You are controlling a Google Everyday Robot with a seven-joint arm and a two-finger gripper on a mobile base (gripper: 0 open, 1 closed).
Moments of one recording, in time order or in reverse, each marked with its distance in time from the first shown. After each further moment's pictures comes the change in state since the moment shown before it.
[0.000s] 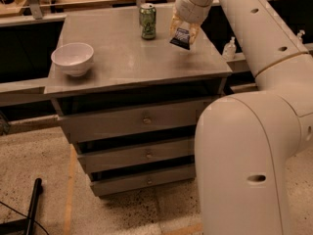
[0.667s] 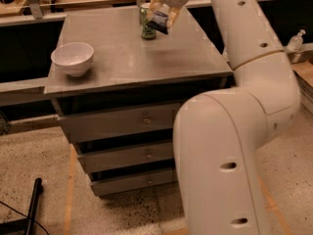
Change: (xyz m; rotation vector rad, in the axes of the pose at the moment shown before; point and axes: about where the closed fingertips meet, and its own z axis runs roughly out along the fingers) arm 0.000 -0.087 -0.023 0.200 0.008 -0.107
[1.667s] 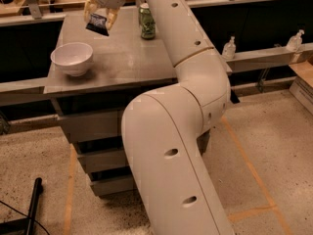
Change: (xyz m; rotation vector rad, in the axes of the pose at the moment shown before) arm -0.062 -0.164 0.067 0.197 -0.158 -0.207
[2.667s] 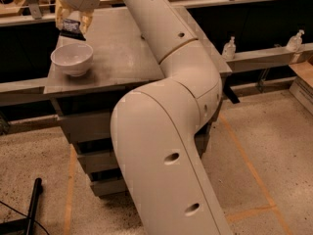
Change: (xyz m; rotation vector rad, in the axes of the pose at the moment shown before) arm -0.038 -0.066 0.027 0.036 -0.094 -0.164
